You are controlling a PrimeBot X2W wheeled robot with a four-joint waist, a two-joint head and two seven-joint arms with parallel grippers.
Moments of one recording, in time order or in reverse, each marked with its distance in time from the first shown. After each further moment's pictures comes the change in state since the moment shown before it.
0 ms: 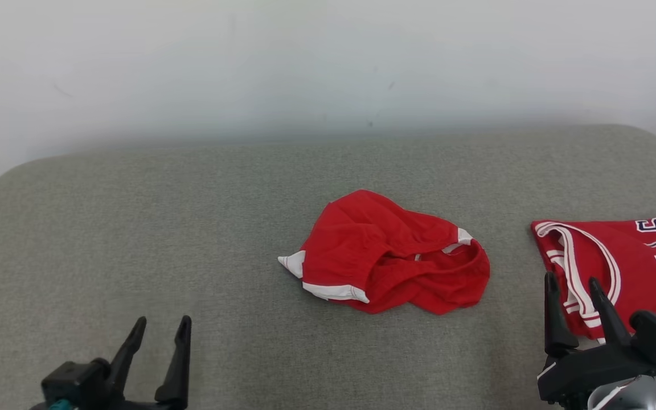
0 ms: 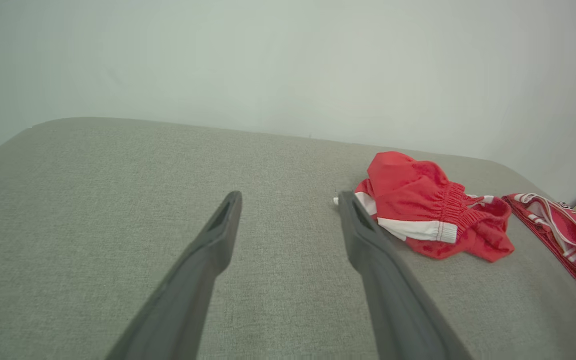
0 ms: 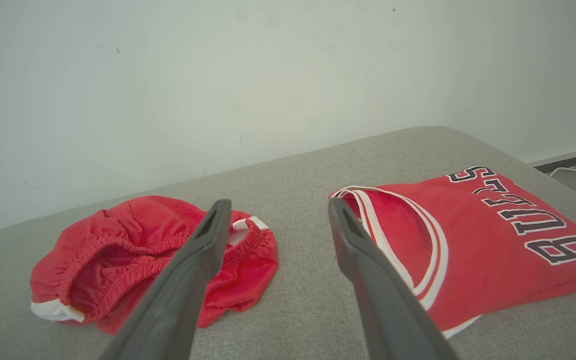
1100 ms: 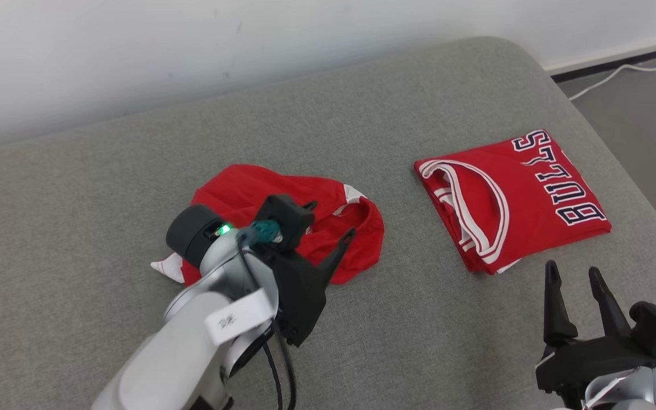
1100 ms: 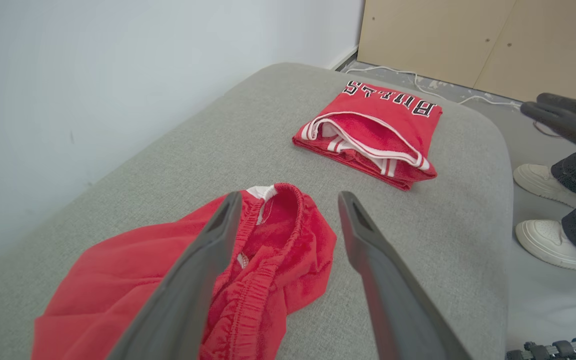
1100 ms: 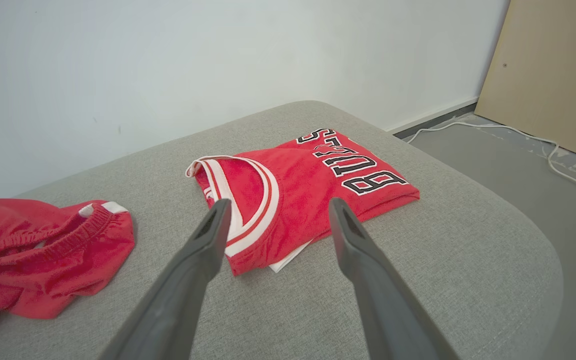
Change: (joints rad) left arm -0.641 -0.120 -0.374 0.260 0.160 -0.231 0.372; right arm -0.028 0.006 -0.001 0.020 0.008 -0.008 -0.027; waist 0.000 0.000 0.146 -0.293
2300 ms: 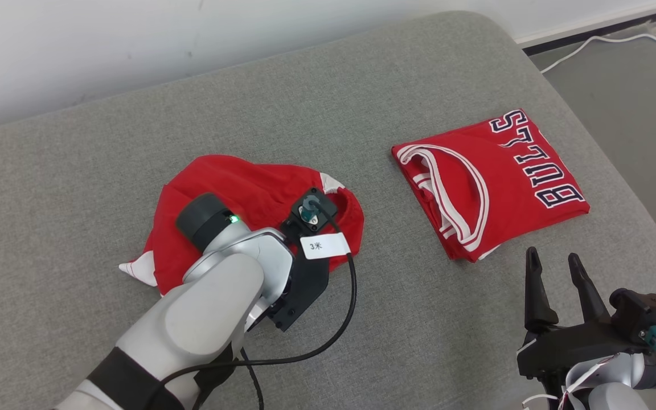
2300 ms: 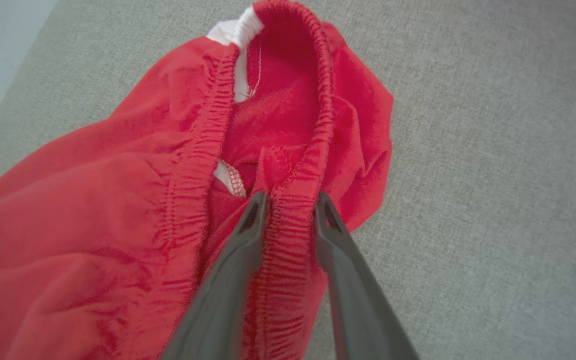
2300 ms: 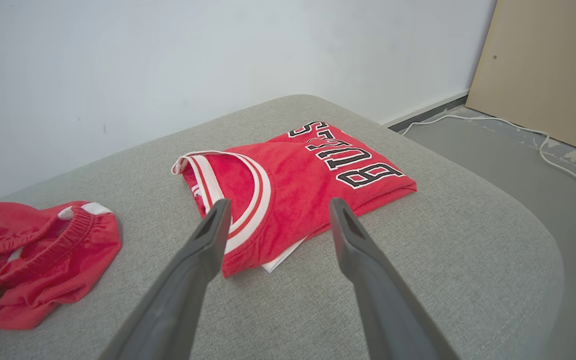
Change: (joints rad) left arm -0.287 -0.060 -0.273 0.509 -0.012 -0.018 0.219; right arm -0.080 0.013 0.057 0.076 0.028 -0.001 -0.047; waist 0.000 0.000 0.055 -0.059
